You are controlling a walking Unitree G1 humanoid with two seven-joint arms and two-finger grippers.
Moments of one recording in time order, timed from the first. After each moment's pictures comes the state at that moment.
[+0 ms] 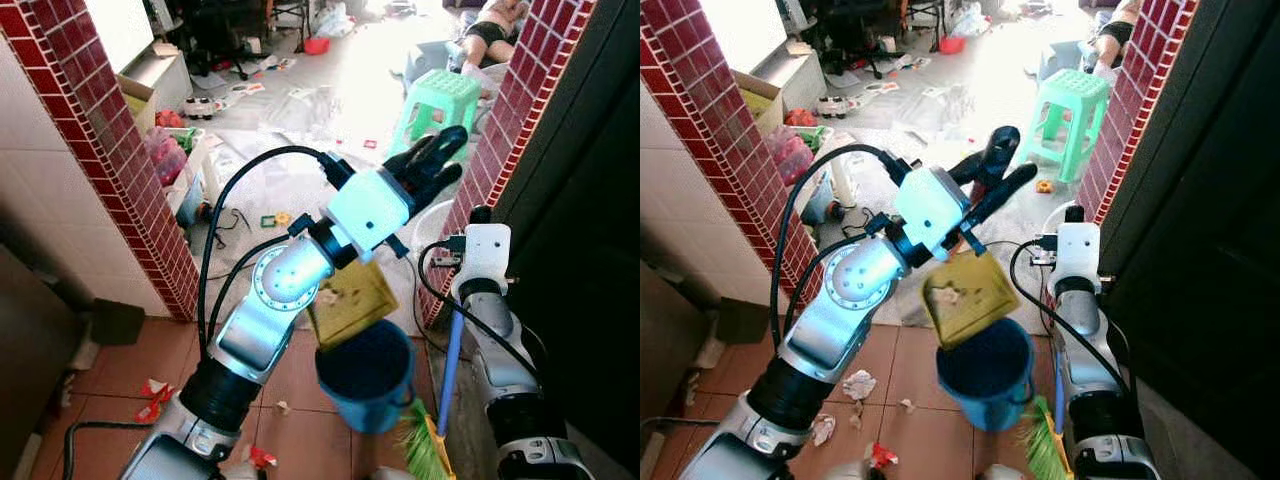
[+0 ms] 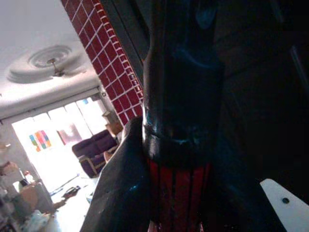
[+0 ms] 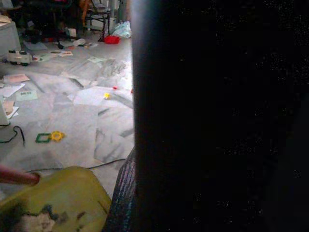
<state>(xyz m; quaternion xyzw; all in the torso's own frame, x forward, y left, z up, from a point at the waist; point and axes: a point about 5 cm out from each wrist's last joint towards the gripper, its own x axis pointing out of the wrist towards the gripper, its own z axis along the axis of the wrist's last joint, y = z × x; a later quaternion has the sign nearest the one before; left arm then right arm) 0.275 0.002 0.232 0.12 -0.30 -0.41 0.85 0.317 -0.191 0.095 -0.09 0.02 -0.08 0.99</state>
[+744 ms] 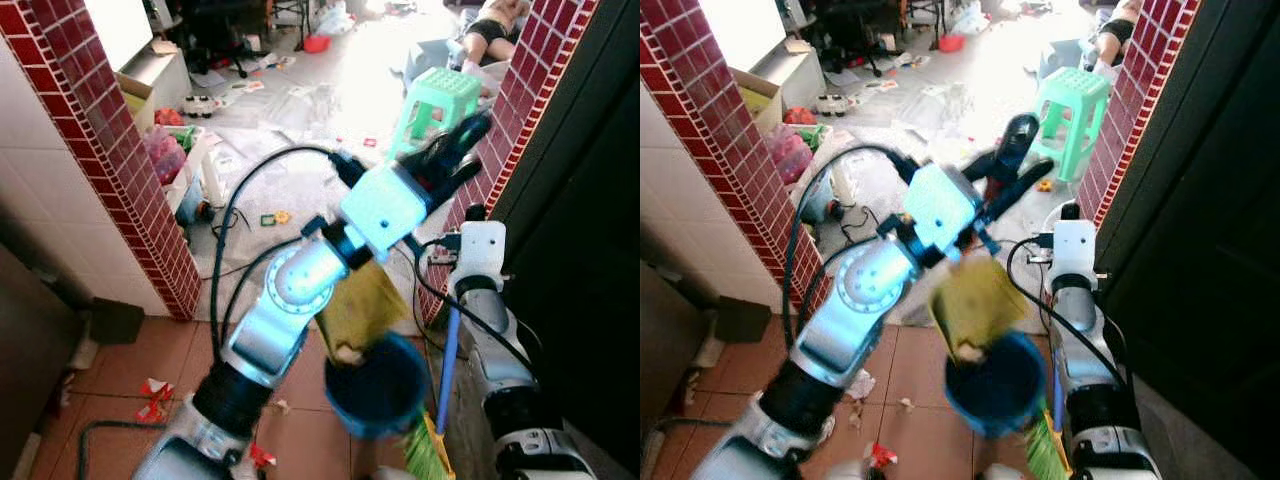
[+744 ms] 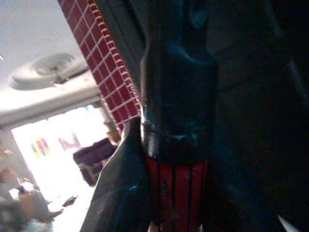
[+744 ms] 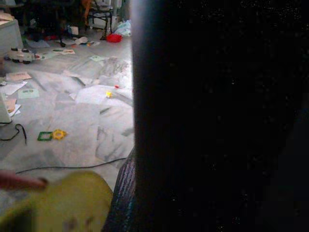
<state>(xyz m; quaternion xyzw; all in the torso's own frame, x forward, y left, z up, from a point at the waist) 0.269 -0.008 0.239 0.10 -0.32 -0.41 0.85 0.322 -0.188 0.093 -0.09 0.02 -0.07 0.99</state>
